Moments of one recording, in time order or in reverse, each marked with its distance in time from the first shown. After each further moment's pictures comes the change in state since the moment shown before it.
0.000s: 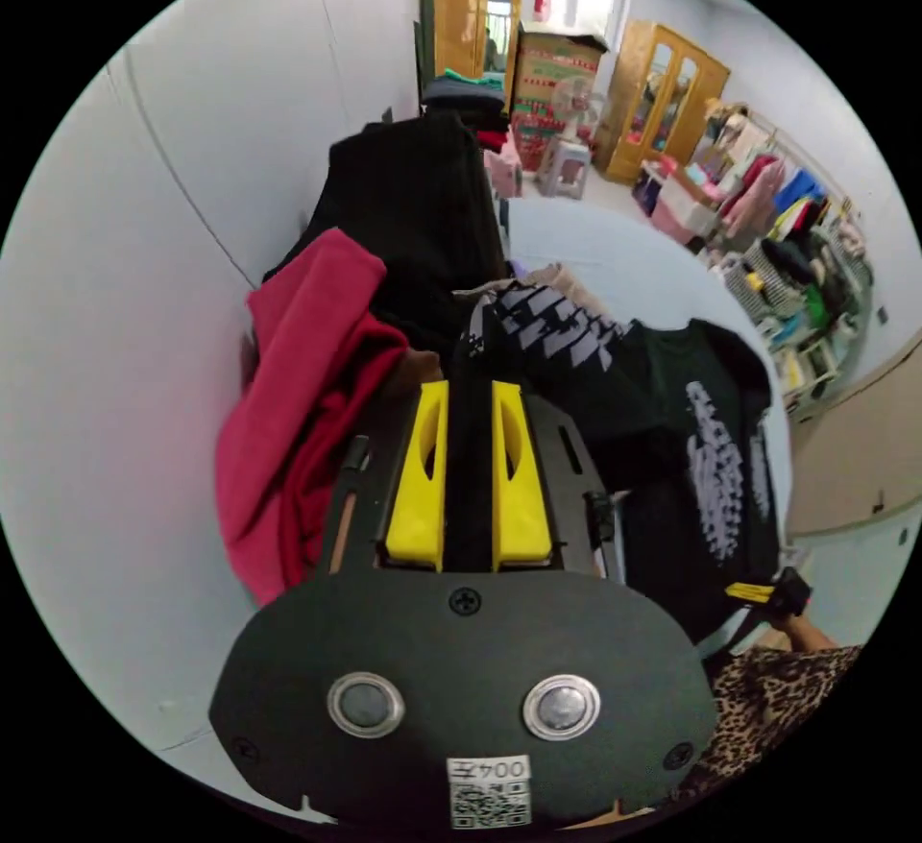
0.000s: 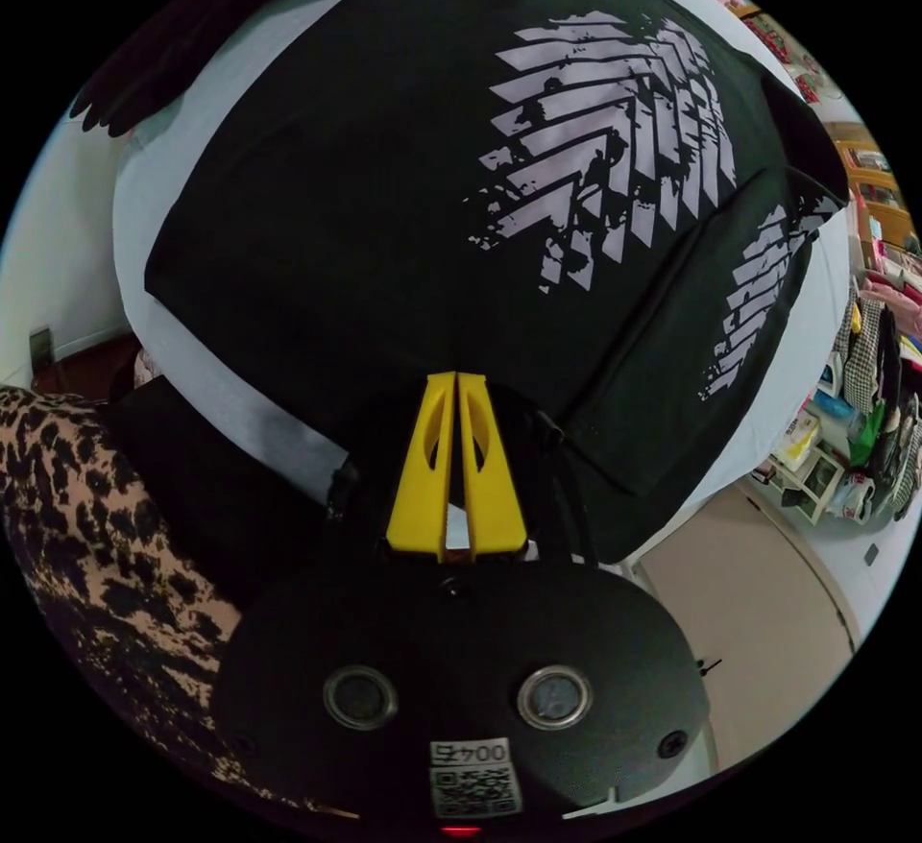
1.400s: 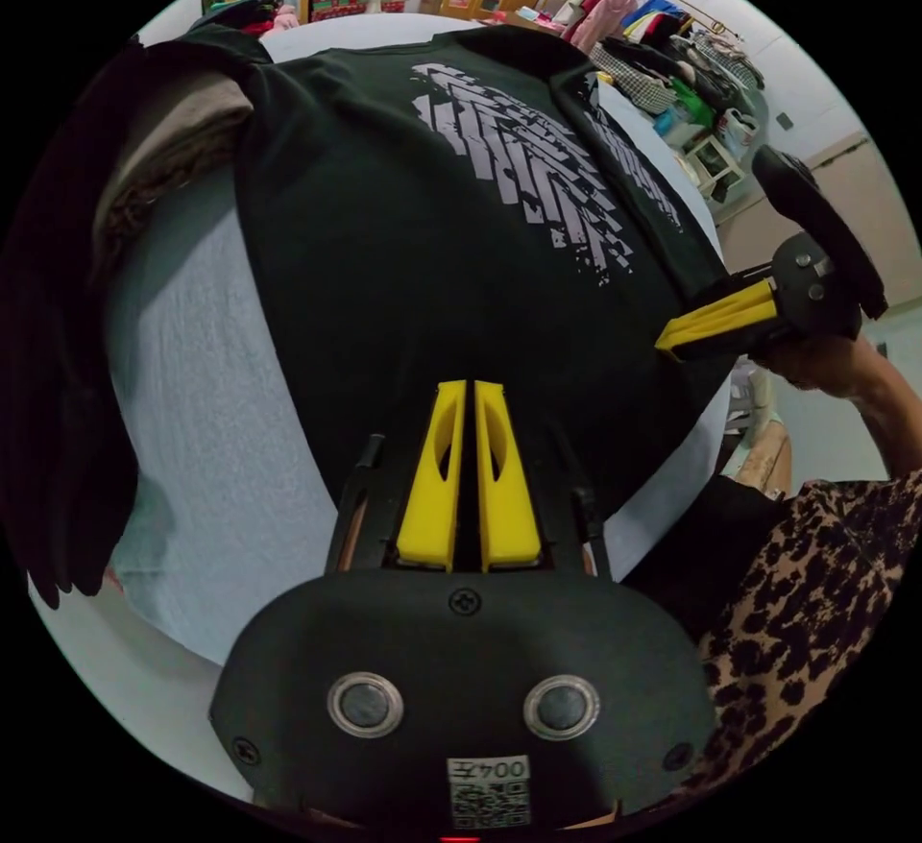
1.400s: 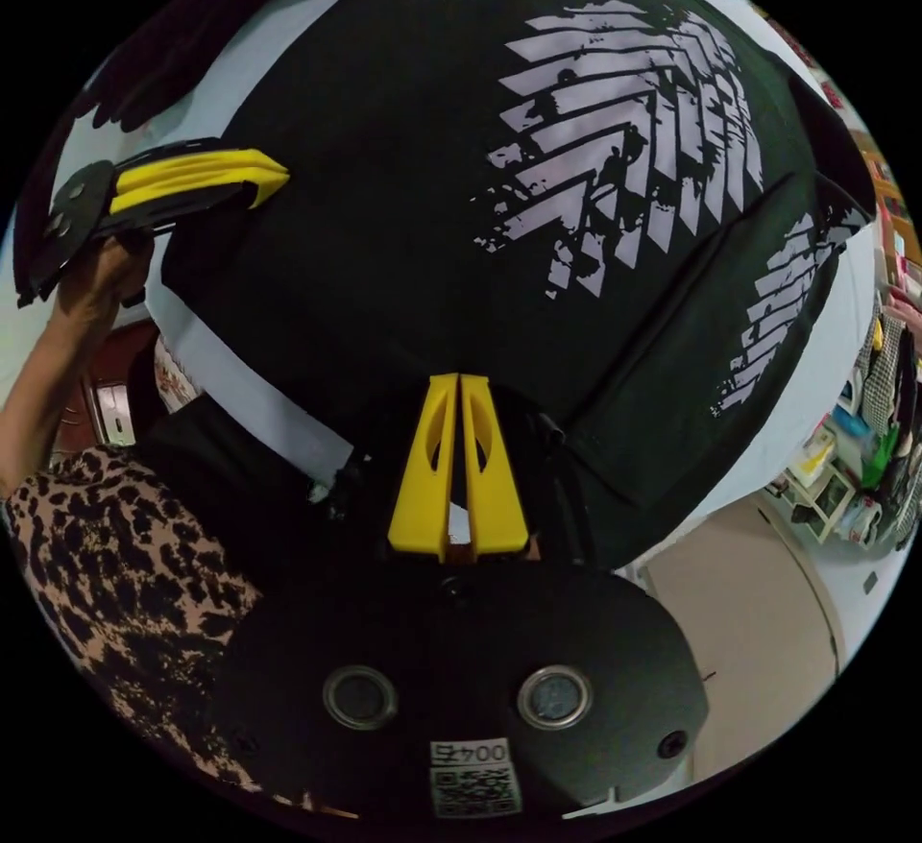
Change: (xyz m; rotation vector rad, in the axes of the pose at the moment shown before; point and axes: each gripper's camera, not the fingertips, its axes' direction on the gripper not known) left arm 0.326 0.264 0.268 -0.307 0.250 0.316; right arm 0.018 0.015 -0.066 -0.040 -0.075 -0.049
